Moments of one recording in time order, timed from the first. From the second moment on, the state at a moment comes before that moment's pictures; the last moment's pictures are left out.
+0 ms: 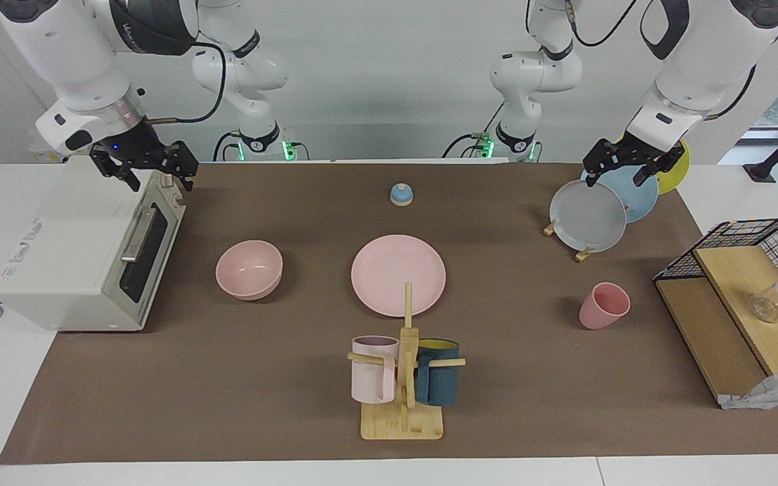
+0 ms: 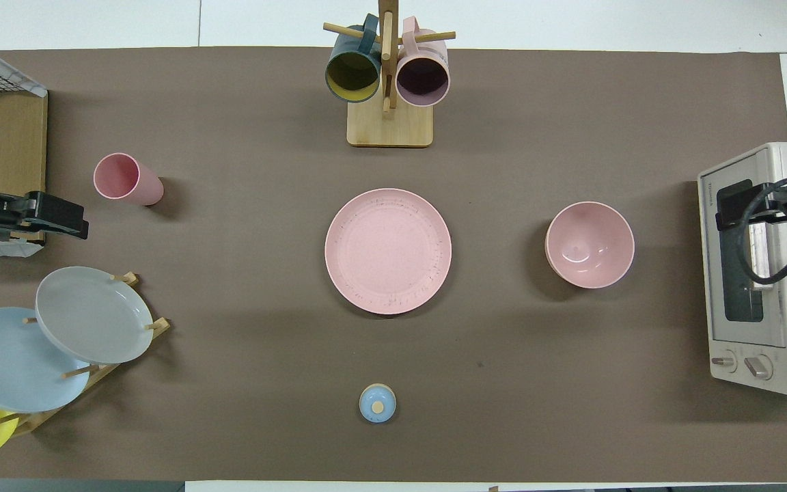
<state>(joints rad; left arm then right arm) -0.07 -0.03 -0.04 -1.63 -0.02 1.52 -0.04 -0.01 0.00 -0.02 -1.61 -0.02 1.53 -0.03</state>
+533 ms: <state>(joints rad) -0.07 -0.03 -0.04 -1.63 -0.02 1.52 -0.04 0.00 0.00 0.09 -1.63 0.00 1.63 0.03</state>
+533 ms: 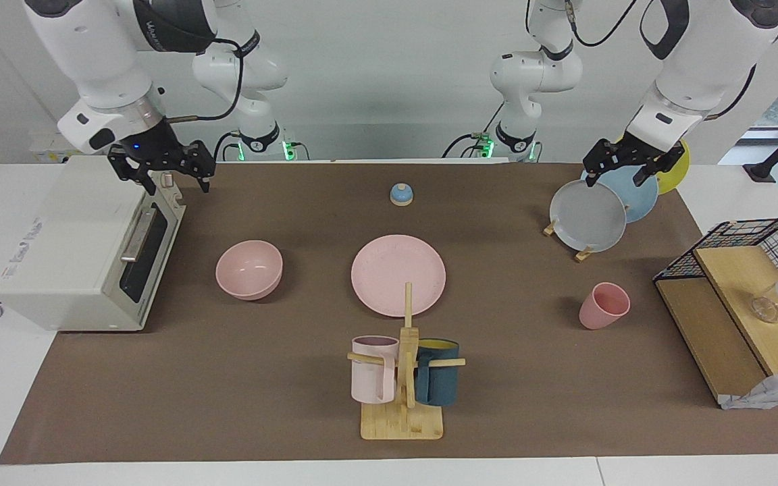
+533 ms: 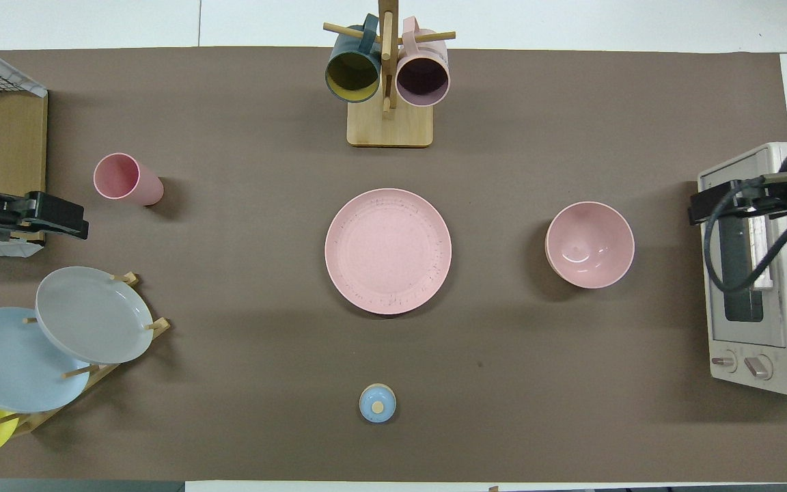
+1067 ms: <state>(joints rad) -0.07 -0.03 -0.04 -1.63 -0.02 1.52 -0.04 0.09 0.11 0.20 -2.04 0.00 2.24 0.17</state>
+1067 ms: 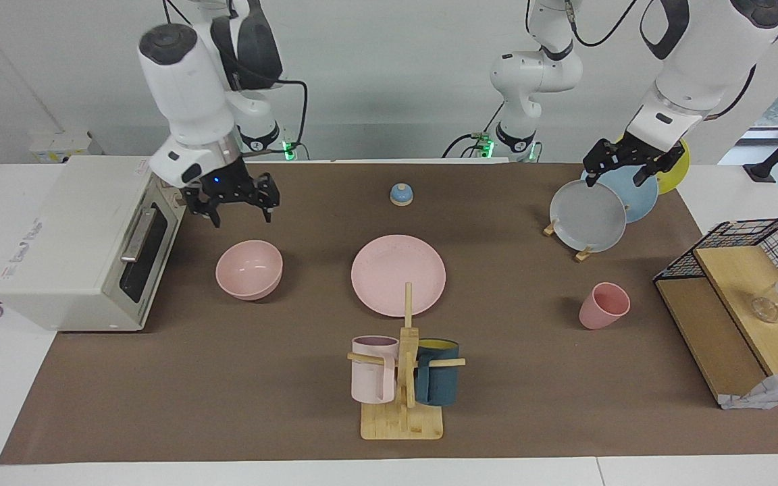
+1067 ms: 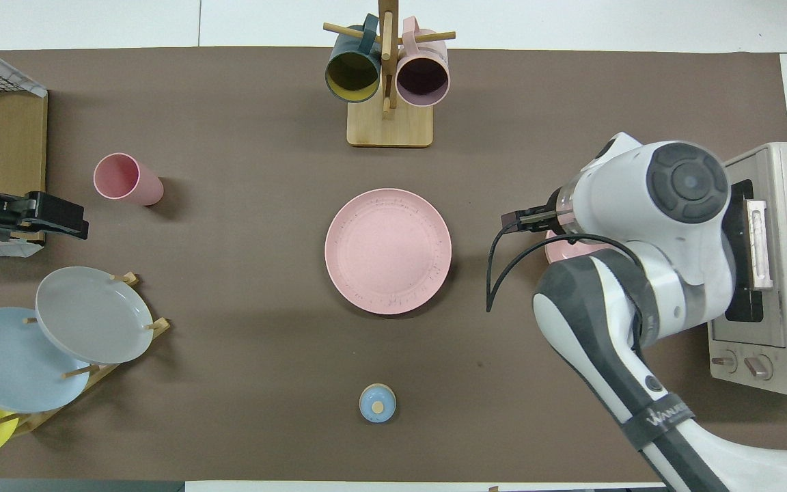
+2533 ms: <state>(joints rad) -0.07 -0.03 -0.04 -1.63 -0.02 1.52 -0.04 0.17 0.19 0.21 -1.84 -0.04 1.97 0.19</state>
